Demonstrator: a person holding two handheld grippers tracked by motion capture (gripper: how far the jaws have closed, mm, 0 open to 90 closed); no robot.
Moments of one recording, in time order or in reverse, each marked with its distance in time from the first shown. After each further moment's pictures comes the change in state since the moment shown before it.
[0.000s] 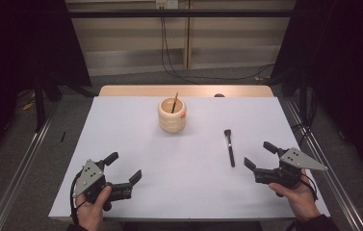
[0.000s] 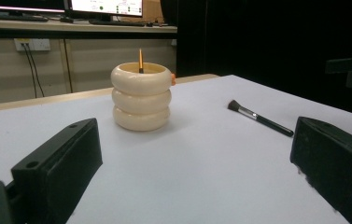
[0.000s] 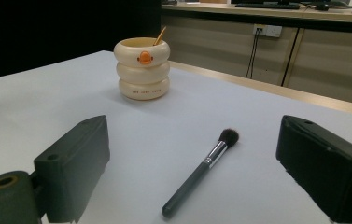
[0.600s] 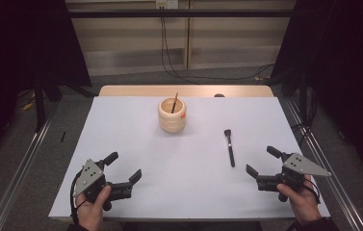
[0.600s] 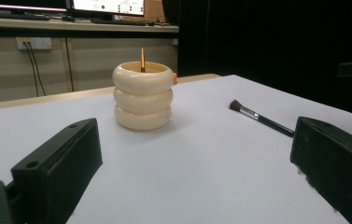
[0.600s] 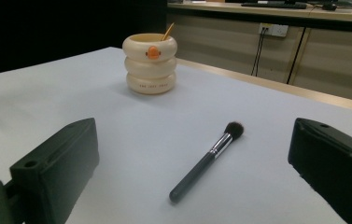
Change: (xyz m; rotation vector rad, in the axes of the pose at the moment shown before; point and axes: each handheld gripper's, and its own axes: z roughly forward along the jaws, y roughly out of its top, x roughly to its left) left arm 0.001 0.000 0.000 -0.003 0.010 -0.010; right arm 0.003 -0.007 -0.011 -0.009 0.001 -0.004
